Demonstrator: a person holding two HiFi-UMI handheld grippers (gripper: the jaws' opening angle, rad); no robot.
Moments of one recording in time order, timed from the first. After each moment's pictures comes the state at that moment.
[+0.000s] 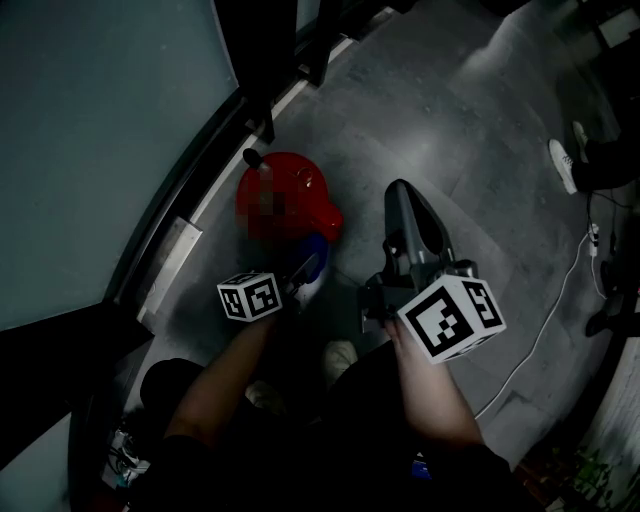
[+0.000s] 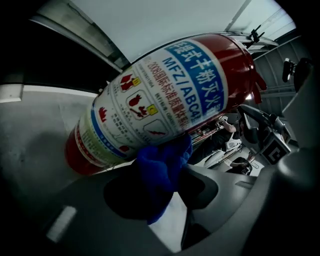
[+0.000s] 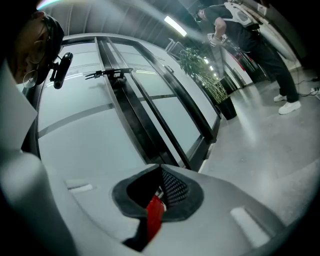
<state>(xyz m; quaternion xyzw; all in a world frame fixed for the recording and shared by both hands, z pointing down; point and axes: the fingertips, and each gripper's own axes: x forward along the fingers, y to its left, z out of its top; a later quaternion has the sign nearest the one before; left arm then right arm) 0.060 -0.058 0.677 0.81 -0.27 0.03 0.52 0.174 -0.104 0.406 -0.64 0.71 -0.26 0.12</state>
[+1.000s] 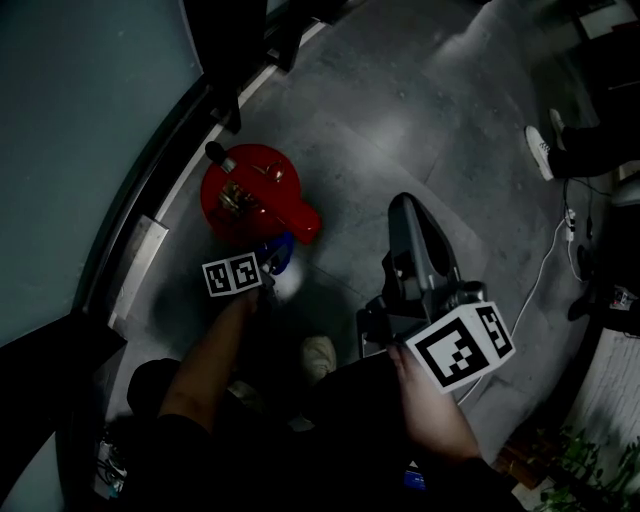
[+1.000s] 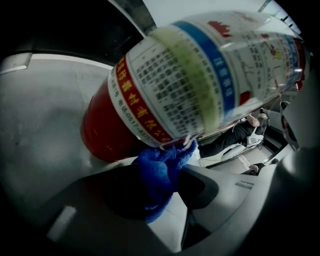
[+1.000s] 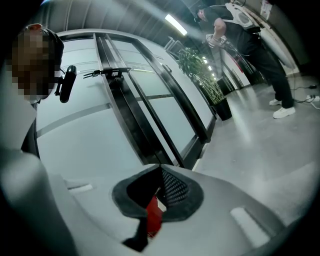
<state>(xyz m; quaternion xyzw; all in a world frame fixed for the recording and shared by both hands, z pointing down) 0.069 -0.057 0.793 0.75 -0.28 0.12 0.59 0.193 -0.080 0.402 -0.65 0.70 -0.27 0.10</state>
